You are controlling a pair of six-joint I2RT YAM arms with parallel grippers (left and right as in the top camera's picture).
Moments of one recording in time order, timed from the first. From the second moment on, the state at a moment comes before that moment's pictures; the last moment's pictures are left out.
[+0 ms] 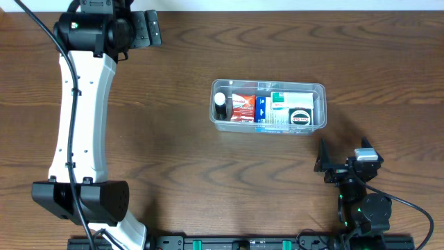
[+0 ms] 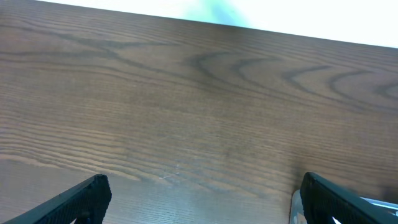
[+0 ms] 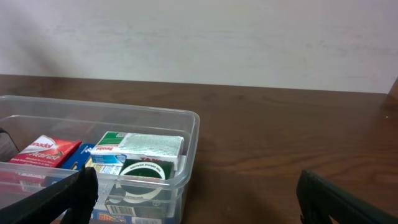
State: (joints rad) left arm -0.06 1.81 2.06 -1.14 -0.09 -0.18; right arm 0.07 0.01 0.01 -0.07 0.03 0.01
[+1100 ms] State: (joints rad) left arm -0.06 0.91 1.45 -1.36 -0.09 -0.18; right arm 0.07 0.01 0.01 -0.07 0.03 0.01
